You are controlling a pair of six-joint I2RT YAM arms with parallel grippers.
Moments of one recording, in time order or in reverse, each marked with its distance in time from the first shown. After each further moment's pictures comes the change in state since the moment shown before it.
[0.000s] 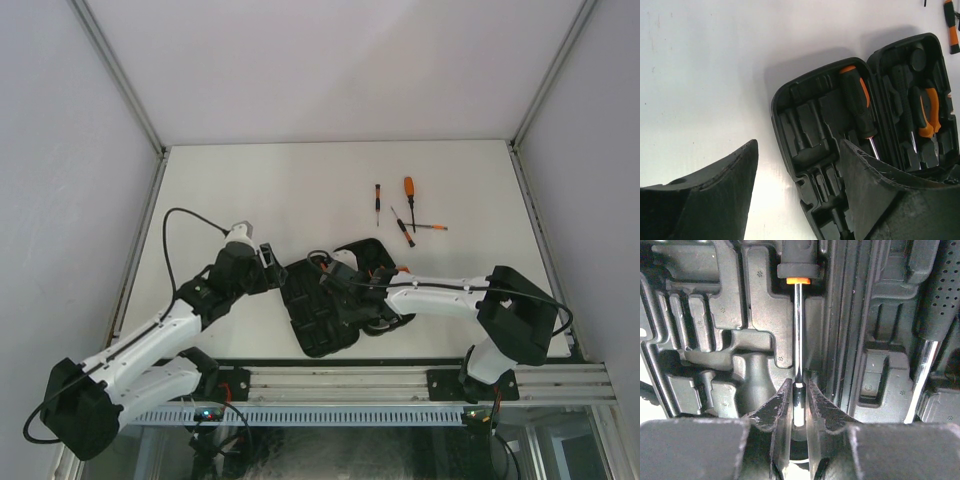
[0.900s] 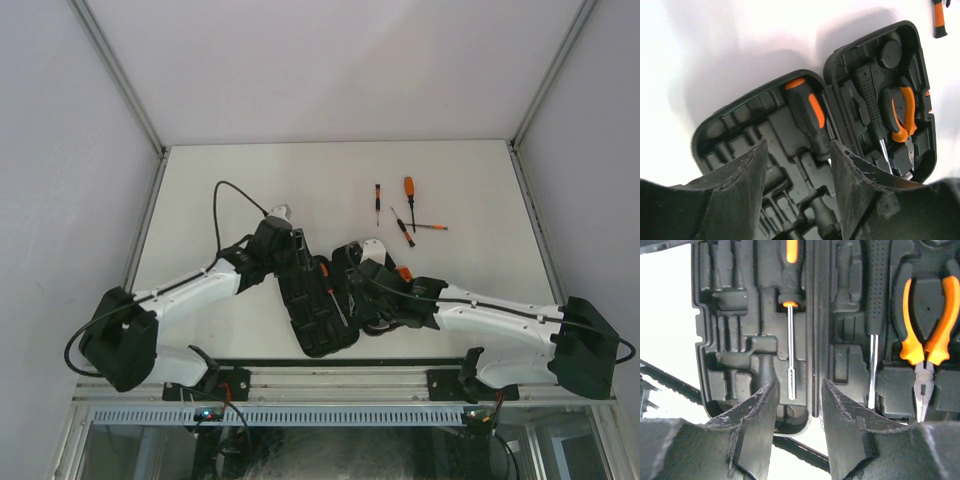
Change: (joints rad) left arm -0.051 0.389 0.217 0.079 0.108 -0.023; right arm 0.009 -0.330 -0.116 0.054 0.120 0.008
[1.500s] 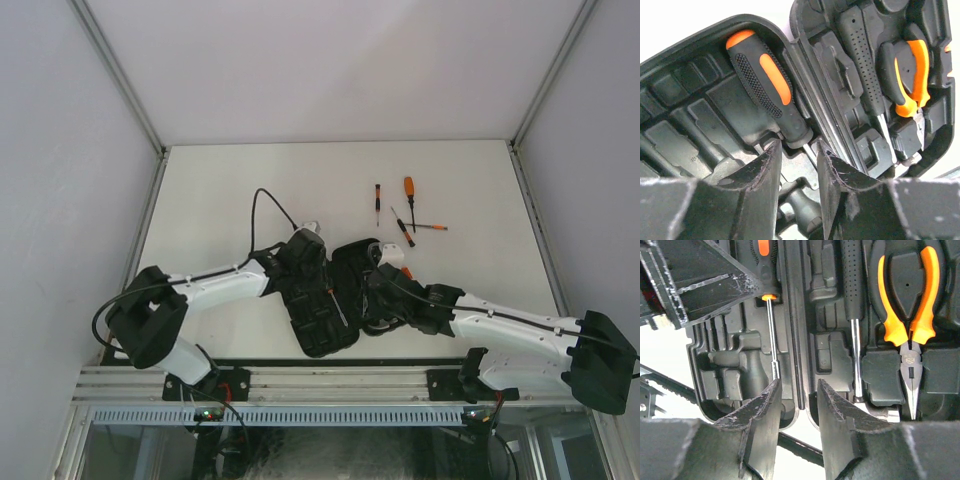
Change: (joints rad) left arm -0.177 0.200 0.089 -0.014 -0.005 -0.074; right arm -0.053 -0.144 -0.153 0.030 -0.013 0.084
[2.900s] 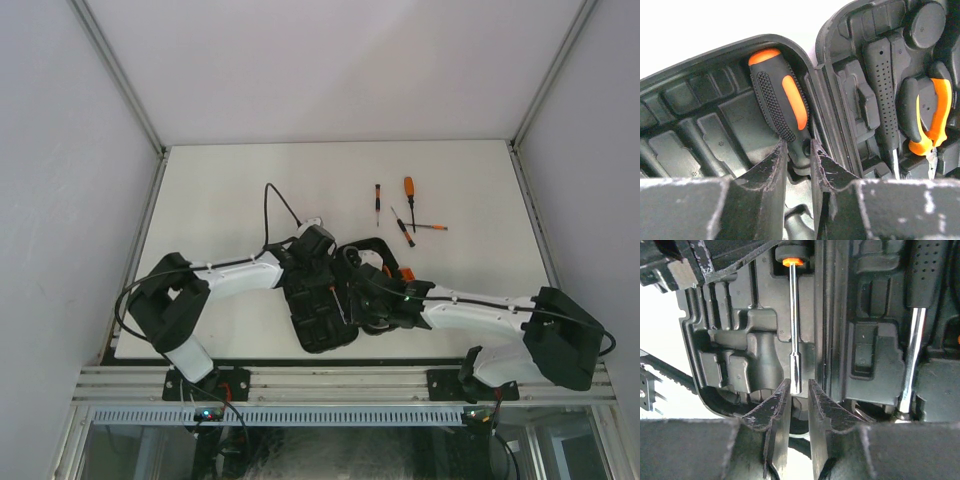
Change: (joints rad) left arm -0.002 0.143 0.091 -0.015 -0.090 -0.045; right arm 0.009 0.201 0.024 0.103 -0.150 0.033
